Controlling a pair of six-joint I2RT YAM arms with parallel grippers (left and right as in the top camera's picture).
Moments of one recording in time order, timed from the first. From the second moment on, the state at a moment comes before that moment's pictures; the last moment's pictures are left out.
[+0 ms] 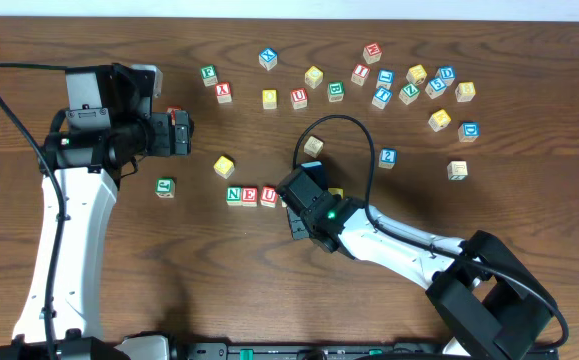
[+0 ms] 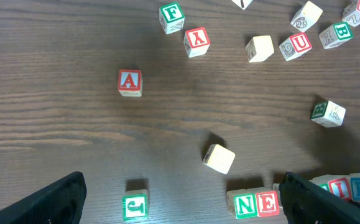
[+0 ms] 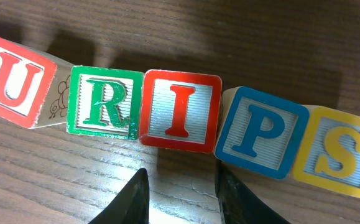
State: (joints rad) left arm 0.08 1.43 1.26 -0.76 0.24 0.09; right arm 0.82 1.77 0.95 -0.34 0.18 0.57
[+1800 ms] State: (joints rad) left arm 0.08 1.43 1.26 -0.77 0.24 0.09; right arm 0.82 1.77 1.28 -1.01 0.35 0.80
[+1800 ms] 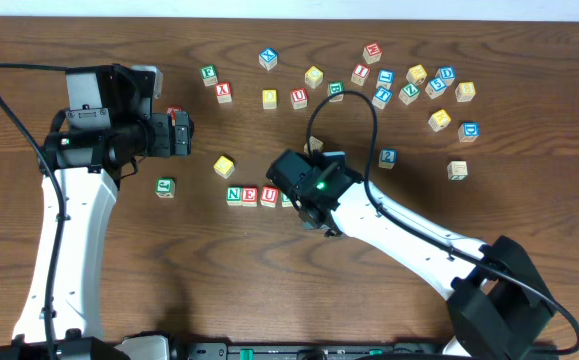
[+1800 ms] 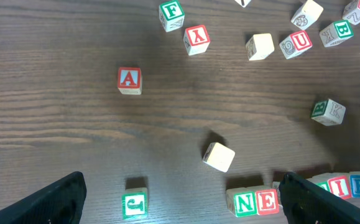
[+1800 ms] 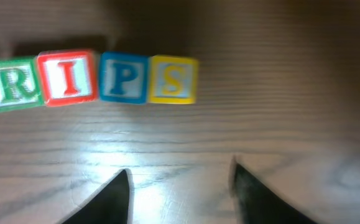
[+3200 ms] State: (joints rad) left arm -0.03 1.71 1.25 -0.99 0.11 -0.02; right arm 0.57 1.49 1.41 -1.16 0.55 0.80
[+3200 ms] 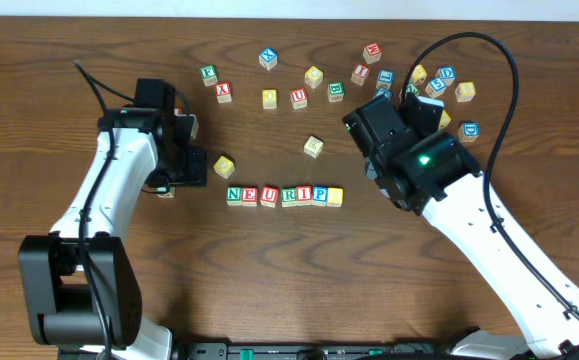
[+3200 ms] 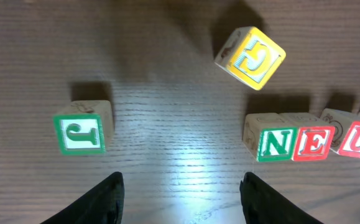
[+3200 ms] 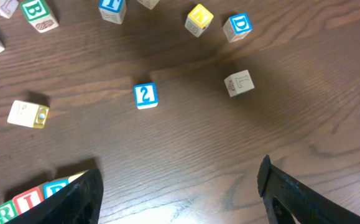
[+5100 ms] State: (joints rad) left arm -0.16 1.71 1.05 -0.76 0.02 -0.07; right arm 0.57 1.49 1.41 -1.16 0.55 0.77
